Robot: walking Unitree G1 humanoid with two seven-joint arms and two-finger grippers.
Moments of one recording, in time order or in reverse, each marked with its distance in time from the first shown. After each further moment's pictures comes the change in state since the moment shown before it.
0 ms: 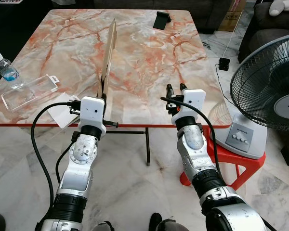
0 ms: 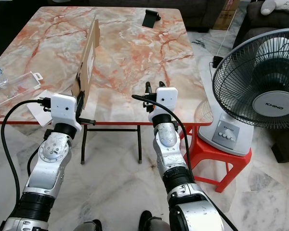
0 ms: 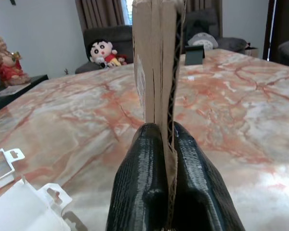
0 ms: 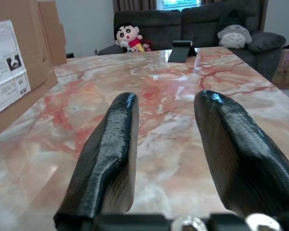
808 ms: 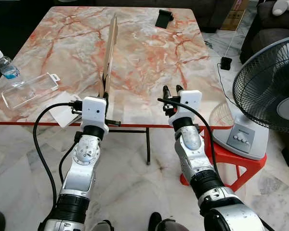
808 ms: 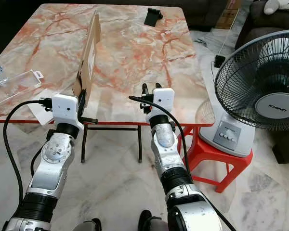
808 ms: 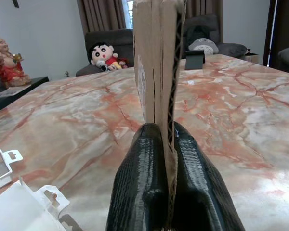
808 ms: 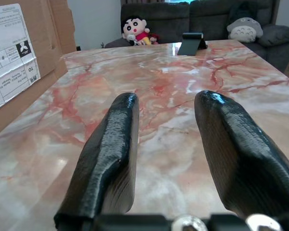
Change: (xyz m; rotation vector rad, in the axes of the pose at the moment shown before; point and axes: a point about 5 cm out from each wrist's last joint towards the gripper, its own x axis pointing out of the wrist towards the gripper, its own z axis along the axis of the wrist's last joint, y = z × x) left arm 0.000 -0.004 0.001 -0.014 -0.019 -0.004; right arm -0.001 0.004 -0.002 0.006 0.018 0.019
